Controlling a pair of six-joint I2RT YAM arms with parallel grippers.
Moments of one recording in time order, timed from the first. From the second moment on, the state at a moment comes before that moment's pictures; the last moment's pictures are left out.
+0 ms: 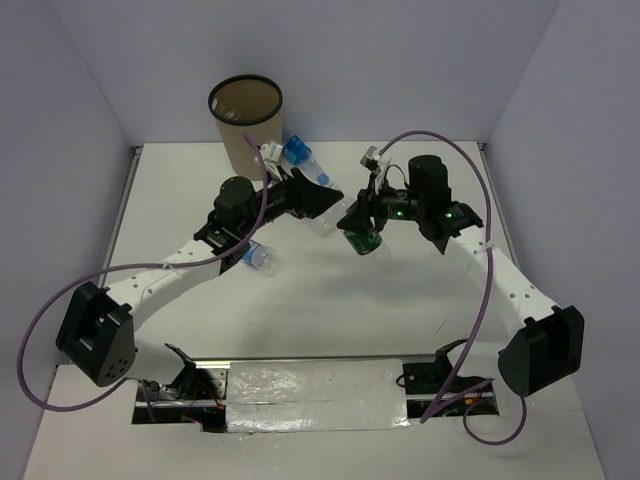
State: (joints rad) left arm -0.59 1.36 0.98 0.49 0.34 -0.76; right arm 0.36 1.25 1.10 -0.31 -0.77 -0.08
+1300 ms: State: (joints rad) left arm -0.18 1.84 1.95 0.23 -0.20 -0.40; right arm 0.04 1.08 0.94 -0.18 -1.01 -0.19
